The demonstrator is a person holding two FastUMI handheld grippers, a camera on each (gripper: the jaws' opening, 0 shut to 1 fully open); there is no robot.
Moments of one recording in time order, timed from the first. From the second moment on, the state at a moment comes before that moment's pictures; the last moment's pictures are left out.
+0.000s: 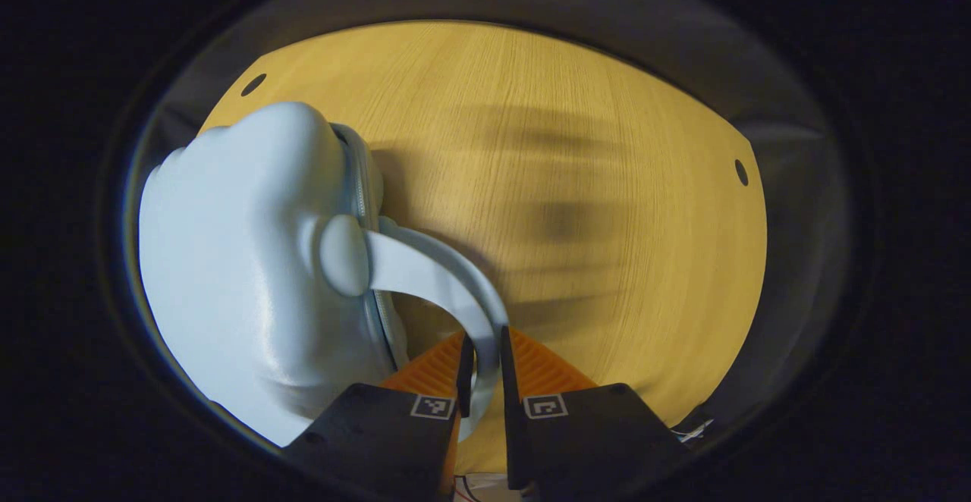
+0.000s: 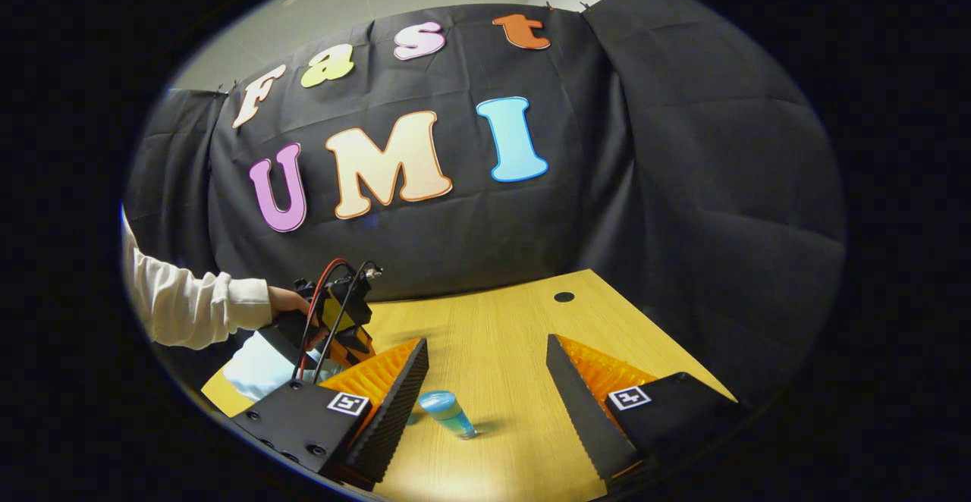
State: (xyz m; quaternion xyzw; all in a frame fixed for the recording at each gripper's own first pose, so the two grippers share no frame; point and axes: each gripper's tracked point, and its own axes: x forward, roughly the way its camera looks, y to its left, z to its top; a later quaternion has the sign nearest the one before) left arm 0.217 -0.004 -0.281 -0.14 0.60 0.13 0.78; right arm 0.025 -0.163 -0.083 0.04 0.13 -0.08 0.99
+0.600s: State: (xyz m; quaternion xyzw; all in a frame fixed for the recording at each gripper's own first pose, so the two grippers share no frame) left arm 0.225 -0.016 -0.266 -0.15 0.58 0.09 0.80; right arm 0.027 -0.163 -0.089 0.04 0.14 -0.08 0.99
